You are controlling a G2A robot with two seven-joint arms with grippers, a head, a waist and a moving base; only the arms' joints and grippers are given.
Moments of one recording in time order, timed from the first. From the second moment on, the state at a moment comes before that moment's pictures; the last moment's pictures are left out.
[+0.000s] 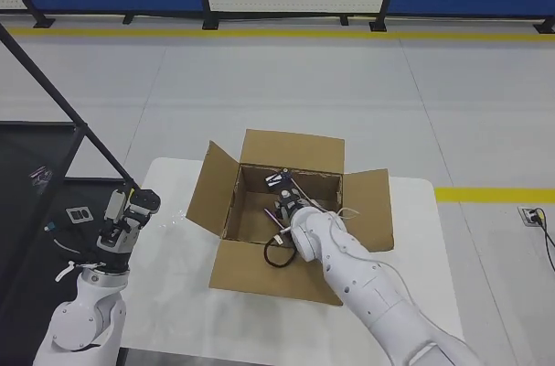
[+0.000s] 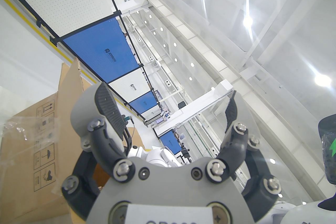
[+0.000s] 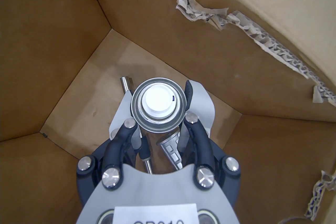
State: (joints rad) left arm 1.24 -1.18 -1.65 -1.62 -0.34 -0.58 -0.36; right arm -0.41 -1.65 0.82 -0.72 -1.20 0.12 0.51
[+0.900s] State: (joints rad) left arm 1.25 -1.18 -1.65 -1.62 -0.30 -0.52 -0.38; right arm -0.49 -1.62 0.97 -0.95 -1.25 0.13 0.41
